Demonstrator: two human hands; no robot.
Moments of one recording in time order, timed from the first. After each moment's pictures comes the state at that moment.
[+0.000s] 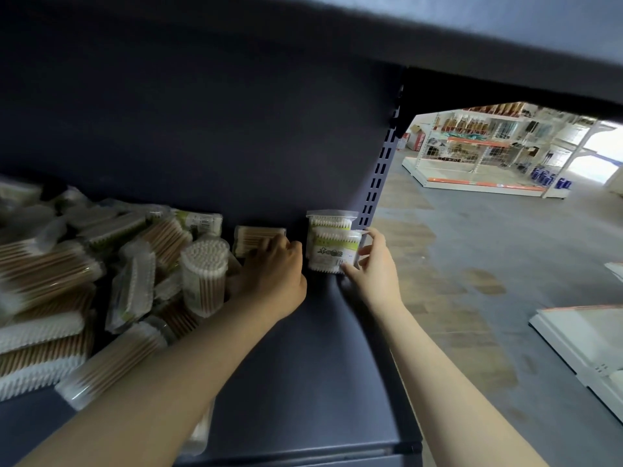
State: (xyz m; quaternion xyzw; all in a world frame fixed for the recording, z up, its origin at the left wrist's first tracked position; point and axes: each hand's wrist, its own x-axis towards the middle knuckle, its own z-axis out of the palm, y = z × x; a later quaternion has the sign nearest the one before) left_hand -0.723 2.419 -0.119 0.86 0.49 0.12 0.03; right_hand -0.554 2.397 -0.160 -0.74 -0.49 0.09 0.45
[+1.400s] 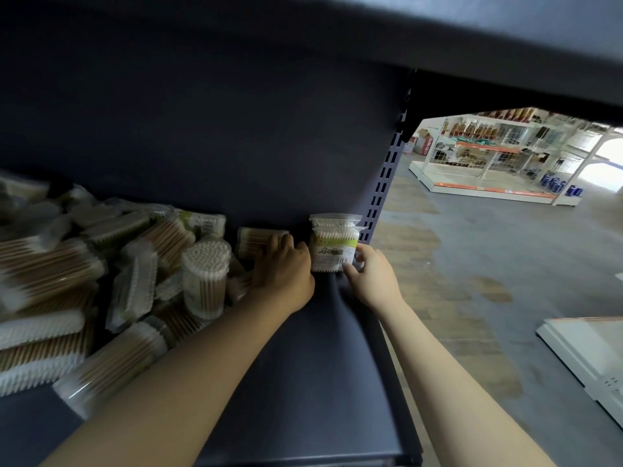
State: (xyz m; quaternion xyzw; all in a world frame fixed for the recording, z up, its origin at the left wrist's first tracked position) left_hand -0.704 2.431 -0.126 0.86 0.50 0.12 0.02; right_hand -0.552 2.408 -0.158 -0.79 -0.52 0.09 0.31
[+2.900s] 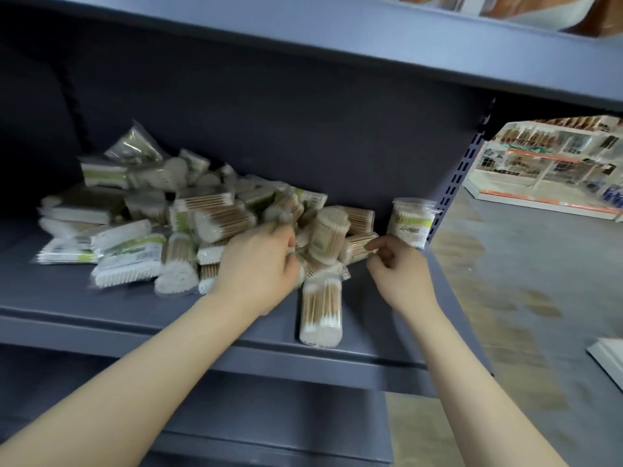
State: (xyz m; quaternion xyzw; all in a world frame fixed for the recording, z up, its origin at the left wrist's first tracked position) left_hand -0.909 2.348 -0.099 0.81 0.49 0.32 -0.02; right_hand -0.716 2.319 -0.109 -0.71 -0.57 0.10 0.40
